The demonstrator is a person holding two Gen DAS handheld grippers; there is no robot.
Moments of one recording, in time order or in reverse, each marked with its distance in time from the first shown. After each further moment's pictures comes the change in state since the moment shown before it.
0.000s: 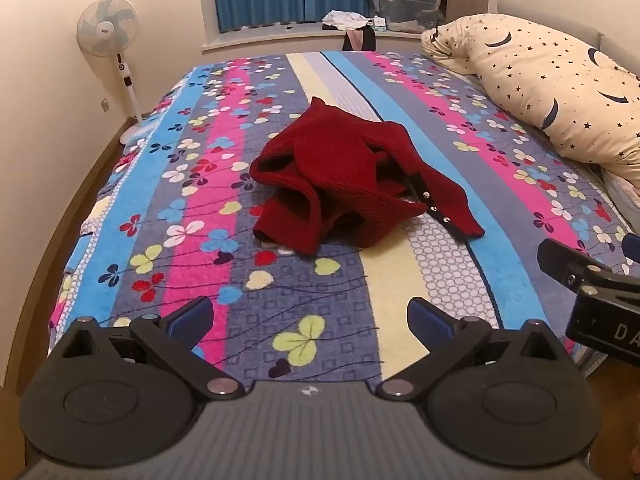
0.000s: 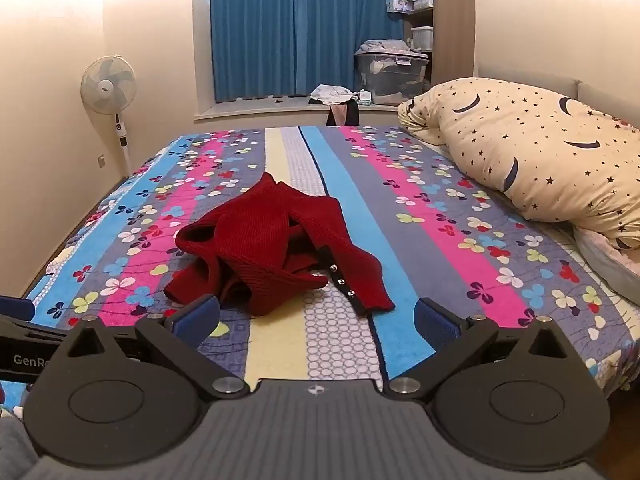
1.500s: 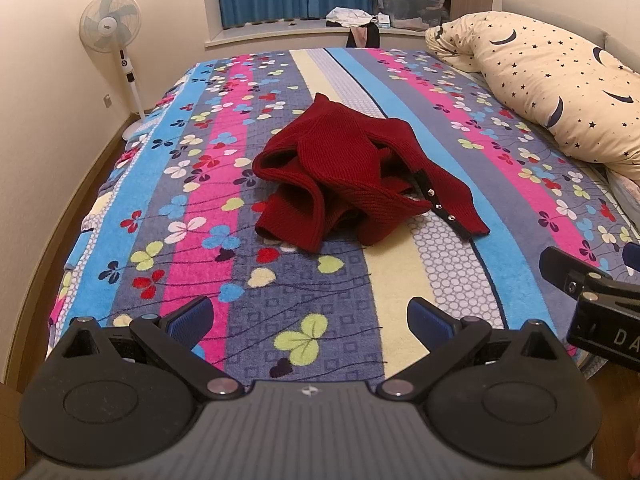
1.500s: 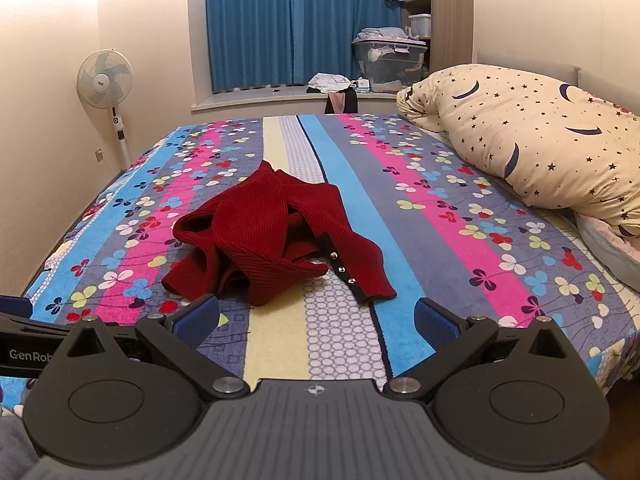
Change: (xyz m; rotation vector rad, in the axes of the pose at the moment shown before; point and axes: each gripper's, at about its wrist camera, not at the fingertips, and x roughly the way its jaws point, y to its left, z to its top) left arm 0.008 0.005 -0.002 -0.007 0.006 0.006; right arm 0.012 0.002 -0.006 0.012 0.033 0.001
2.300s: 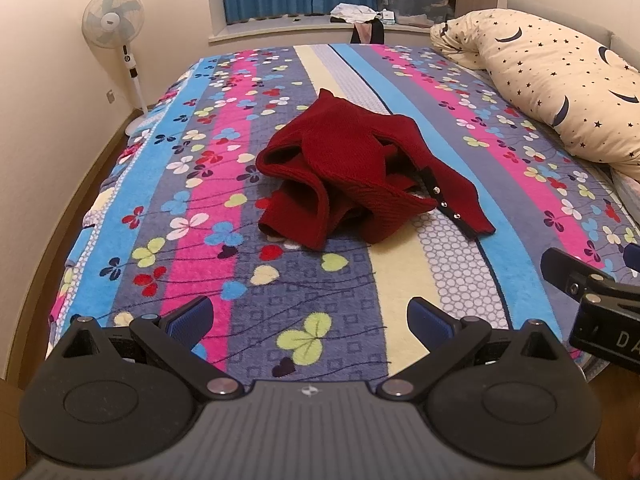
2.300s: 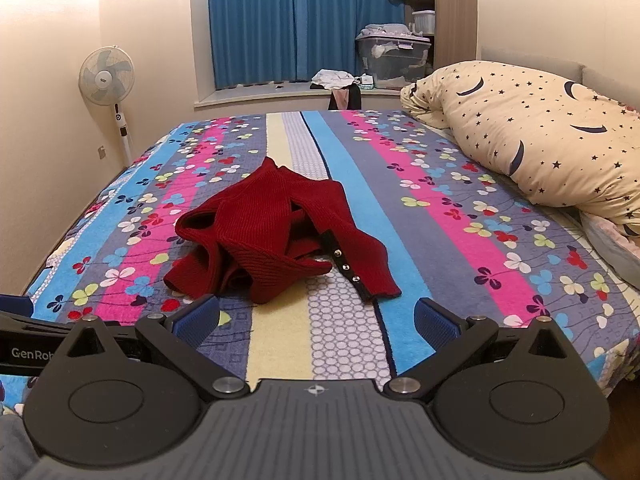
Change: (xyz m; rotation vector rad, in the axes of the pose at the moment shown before) left arm 0.012 -0.001 0.001 -0.008 0.019 0.014; right arm 0.009 0.002 -0.001 0.005 0.012 0.011
